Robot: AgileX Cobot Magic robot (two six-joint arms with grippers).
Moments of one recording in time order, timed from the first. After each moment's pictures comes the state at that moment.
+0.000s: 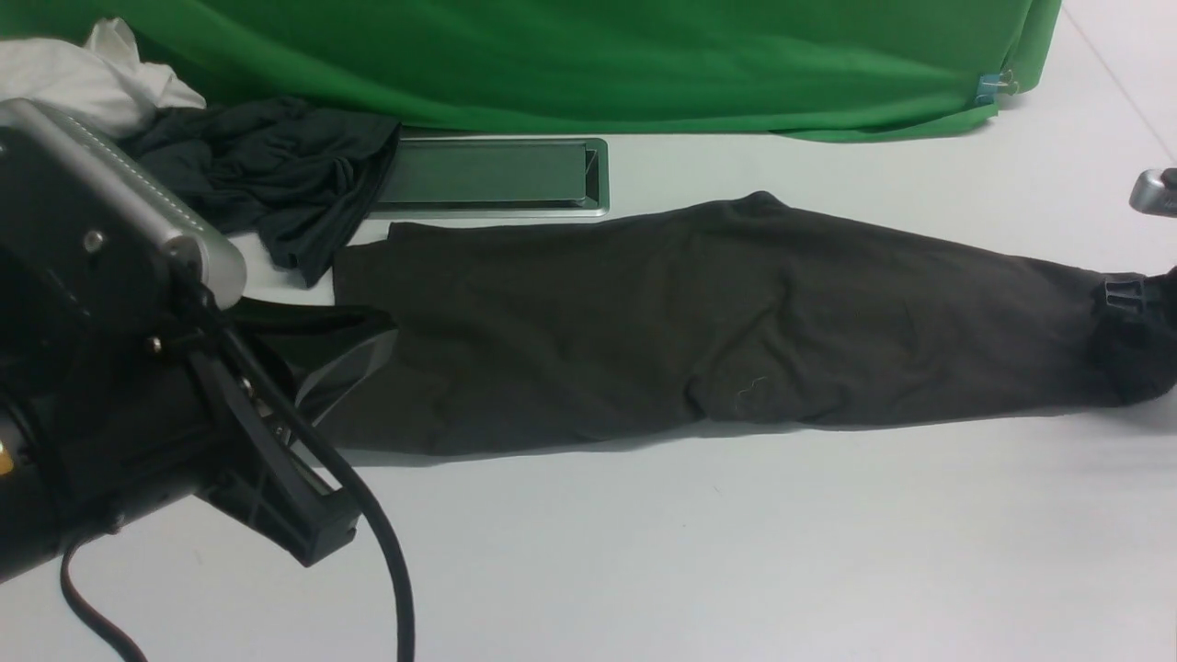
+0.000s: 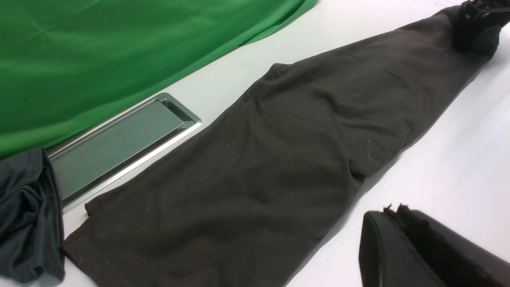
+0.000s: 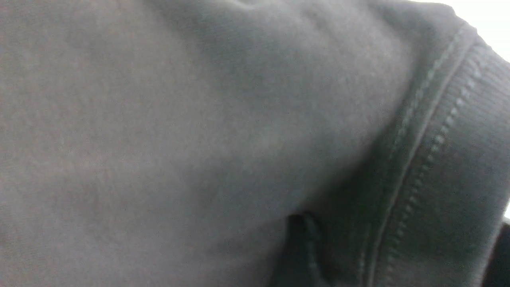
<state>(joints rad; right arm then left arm) -0.25 2.00 -1.27 0.15 0.64 -0.17 -0.50 0.79 -0.63 -0.21 0.32 0.42</state>
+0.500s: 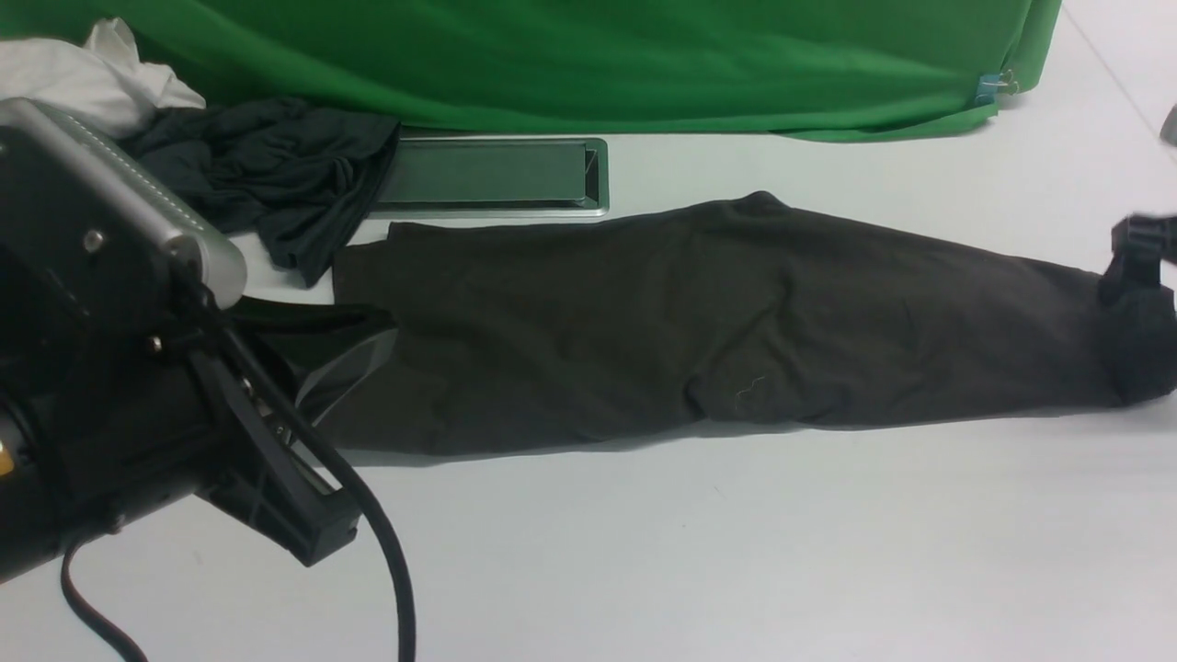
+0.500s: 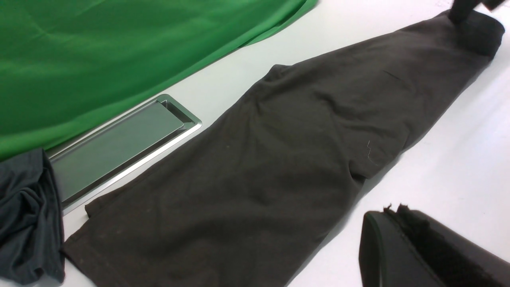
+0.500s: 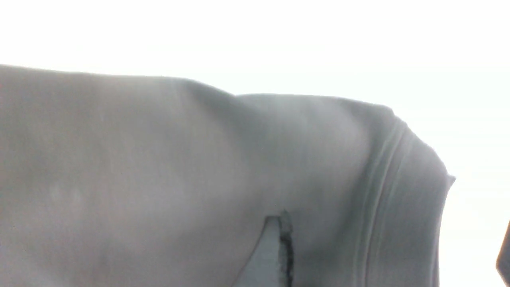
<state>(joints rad) -0.25 1.94 -1.38 0.13 0.72 -0.09 -0.50 0.79 -0.63 -0.21 0.32 0.42</state>
